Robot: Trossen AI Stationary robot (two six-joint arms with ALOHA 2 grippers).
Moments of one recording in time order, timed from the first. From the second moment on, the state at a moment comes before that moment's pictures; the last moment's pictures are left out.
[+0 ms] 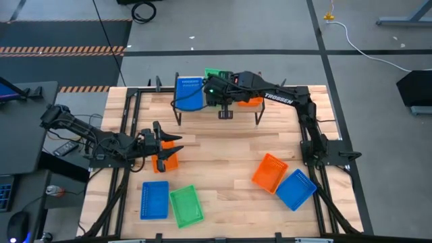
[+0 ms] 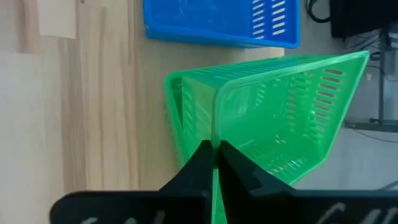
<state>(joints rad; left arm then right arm) -0.41 0.80 0.45 0.40 -0.62 -0.02 -0.22 2.08 2.32 -1.34 0.39 -0.35</state>
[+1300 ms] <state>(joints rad) -0.41 0.80 0.45 0.40 -0.62 -0.01 -0.20 2.08 2.23 -1.32 0.45 -0.38</state>
